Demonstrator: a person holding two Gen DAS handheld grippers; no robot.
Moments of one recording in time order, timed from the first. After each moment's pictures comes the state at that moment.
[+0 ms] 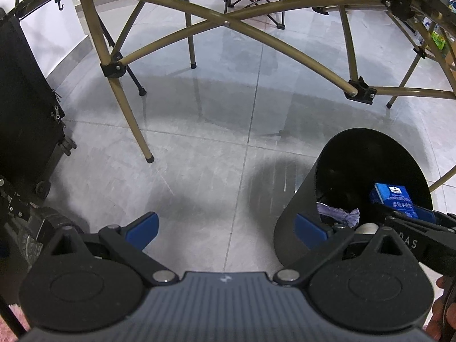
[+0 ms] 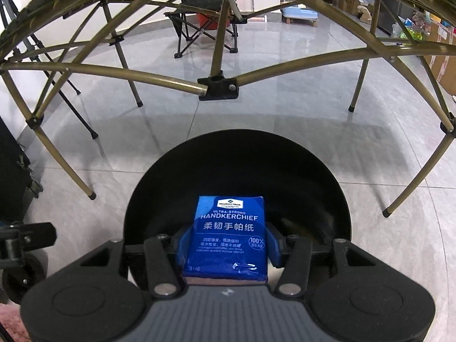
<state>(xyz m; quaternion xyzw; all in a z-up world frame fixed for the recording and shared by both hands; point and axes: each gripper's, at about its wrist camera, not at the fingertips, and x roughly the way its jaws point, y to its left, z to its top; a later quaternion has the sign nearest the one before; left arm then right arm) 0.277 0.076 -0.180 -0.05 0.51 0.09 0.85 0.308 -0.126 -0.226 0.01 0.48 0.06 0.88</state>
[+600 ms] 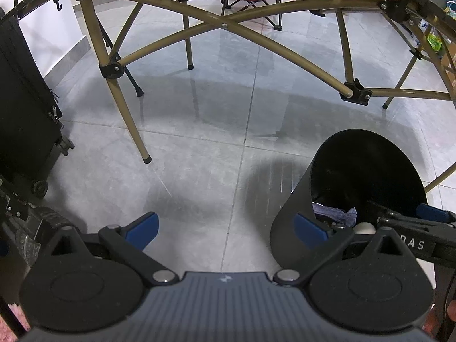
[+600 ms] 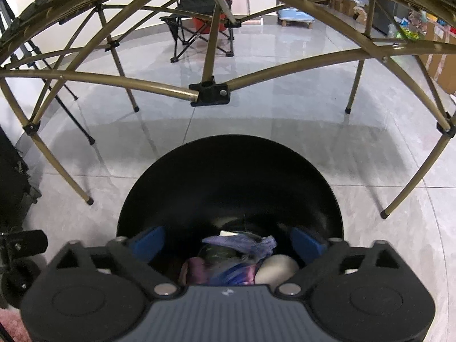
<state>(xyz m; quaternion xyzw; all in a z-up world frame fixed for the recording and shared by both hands) 0.273 0.073 -0.177 -0.05 0.51 0.08 0.86 0.310 -0.135 -0.225 0.02 0.47 0.07 0.88</state>
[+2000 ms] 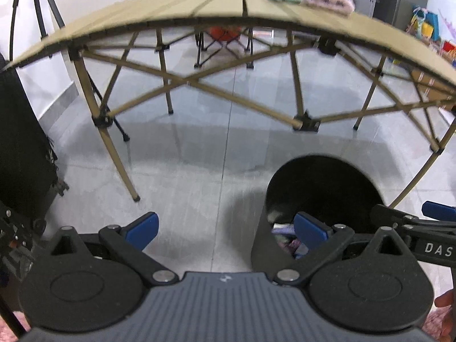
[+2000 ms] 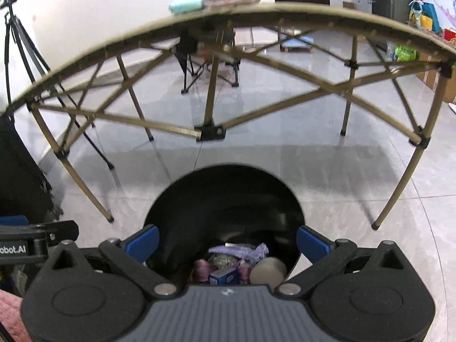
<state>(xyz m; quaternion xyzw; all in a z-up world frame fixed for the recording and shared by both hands) 0.235 0.040 -0.120 -0.02 0.42 0.04 0.91 0.255 -0.175 -0.161 0.05 0.41 0.08 0.91</state>
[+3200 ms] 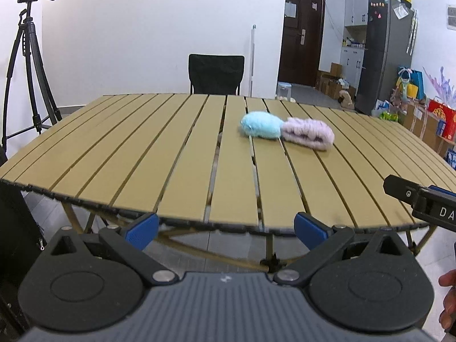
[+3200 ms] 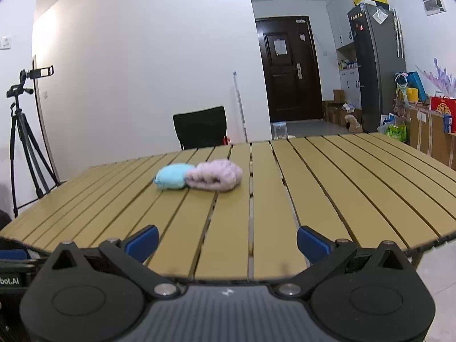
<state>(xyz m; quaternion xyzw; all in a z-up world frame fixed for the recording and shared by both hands) 0.325 0.016 0.001 -0.03 0.28 0.03 0.96 0.343 -0.227 -0.017 0.07 0.20 0.08 0.97</state>
